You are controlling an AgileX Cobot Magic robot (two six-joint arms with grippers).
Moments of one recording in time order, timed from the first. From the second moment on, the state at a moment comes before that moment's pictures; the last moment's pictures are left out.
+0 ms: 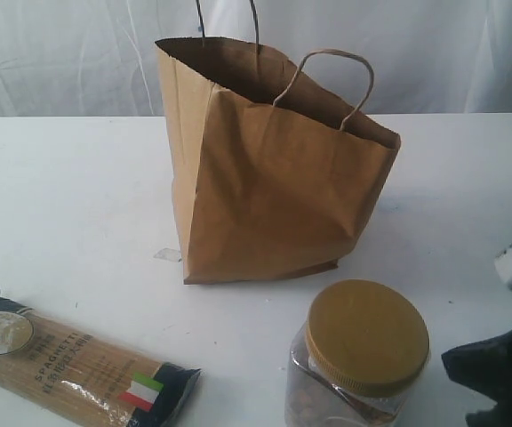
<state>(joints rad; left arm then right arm) 0.06 0.03 0.02 0.69 0.44 -1.02 0.16 0.79 -0.41 0.62 0.76 -0.72</state>
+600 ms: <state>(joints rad) 0.06 0.03 0.02 0.69 0.44 -1.02 0.27 0.77 -0.27 0.80 0.58 -0.90</state>
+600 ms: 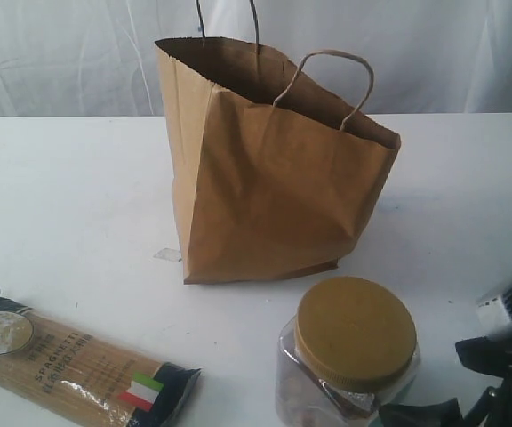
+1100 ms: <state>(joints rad) 0.06 0.03 0.02 0.69 0.44 -1.02 0.34 1.08 -0.22 1.25 0.55 -1.43</state>
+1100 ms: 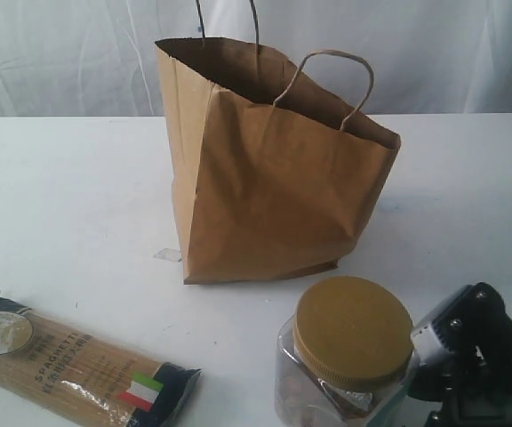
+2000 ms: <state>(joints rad) 0.06 0.03 0.02 0.69 0.44 -1.02 0.50 1.23 -0.25 1.64 0.26 -2.09</state>
